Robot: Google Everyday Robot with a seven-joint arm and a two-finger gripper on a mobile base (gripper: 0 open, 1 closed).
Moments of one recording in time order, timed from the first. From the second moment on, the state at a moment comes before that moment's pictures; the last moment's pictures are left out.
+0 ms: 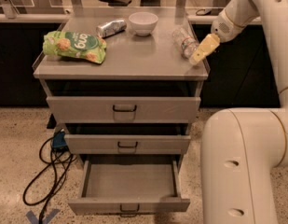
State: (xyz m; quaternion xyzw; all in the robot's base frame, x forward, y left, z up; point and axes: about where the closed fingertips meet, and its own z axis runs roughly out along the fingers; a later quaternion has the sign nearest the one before) arm 0.745 -0.226 0.865 -0.42 0.88 0.09 0.22
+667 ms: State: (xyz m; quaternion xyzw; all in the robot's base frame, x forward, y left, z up) arm 0.788 -0.122 0.851 -0.41 0.87 0.14 0.23
